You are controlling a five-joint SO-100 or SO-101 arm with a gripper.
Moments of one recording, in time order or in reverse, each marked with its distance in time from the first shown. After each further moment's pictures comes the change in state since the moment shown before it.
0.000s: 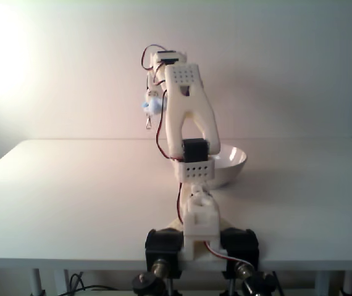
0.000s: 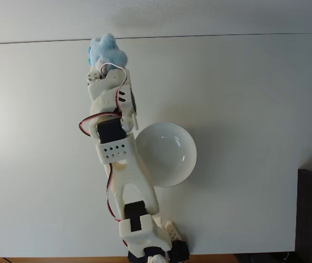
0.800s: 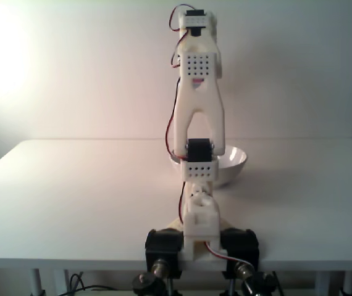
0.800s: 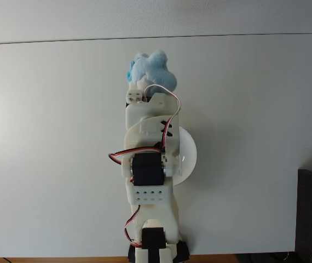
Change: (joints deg) arm 11.3 18.8 0.0 23.7 0.1
